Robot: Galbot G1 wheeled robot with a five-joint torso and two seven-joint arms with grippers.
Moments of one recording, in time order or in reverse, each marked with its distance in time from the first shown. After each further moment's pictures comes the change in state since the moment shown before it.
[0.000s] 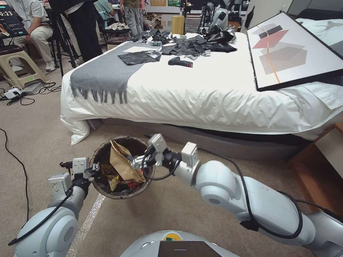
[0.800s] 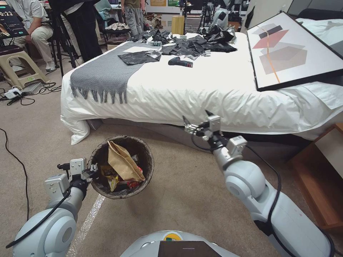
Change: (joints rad) left arm 0.016 -0.029 -0.020 0.000 -0.015 0.000 -0.005; right arm -0.529 0.056 0.595 -0.029 -0.362 0.161 0.041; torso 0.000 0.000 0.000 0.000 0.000
